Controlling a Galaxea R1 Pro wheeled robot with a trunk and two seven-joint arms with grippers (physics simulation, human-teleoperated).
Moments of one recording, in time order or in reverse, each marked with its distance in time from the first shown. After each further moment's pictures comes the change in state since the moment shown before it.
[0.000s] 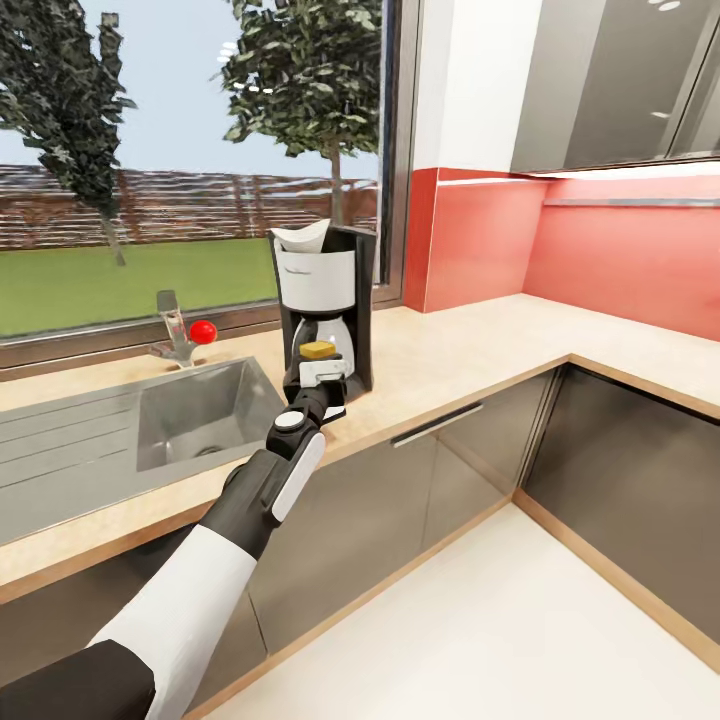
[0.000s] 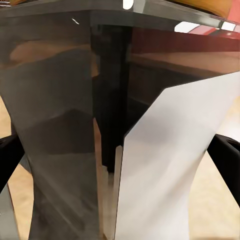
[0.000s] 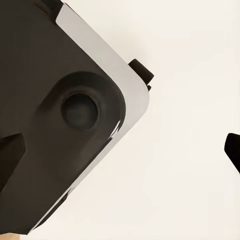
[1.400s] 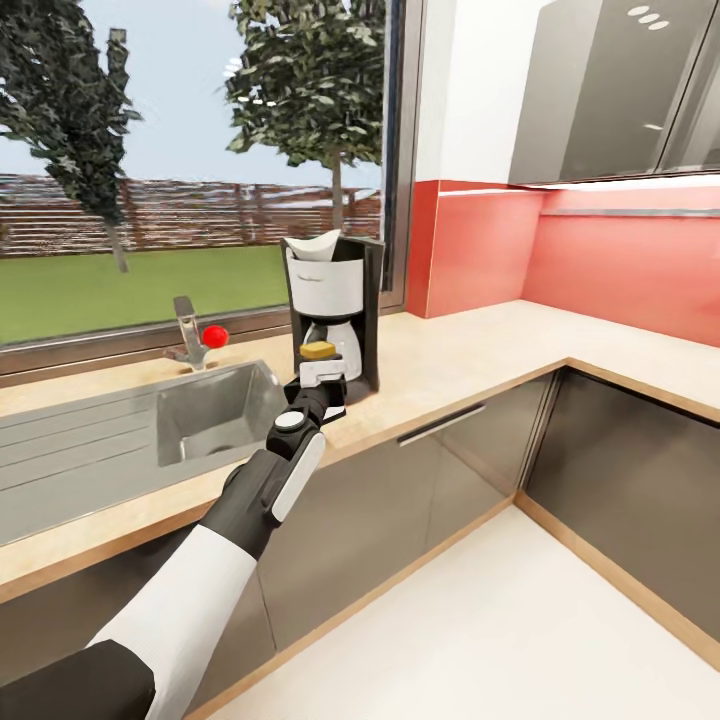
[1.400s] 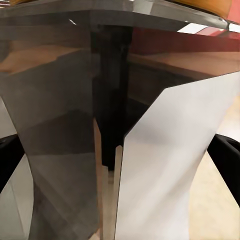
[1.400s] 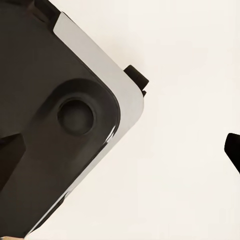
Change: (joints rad) left arm 0.000 0.000 -0.001 0.001 0.000 0.000 0.002; right arm 0.000 0.000 0.000 0.000 0.000 0.000 0.000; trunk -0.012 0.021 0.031
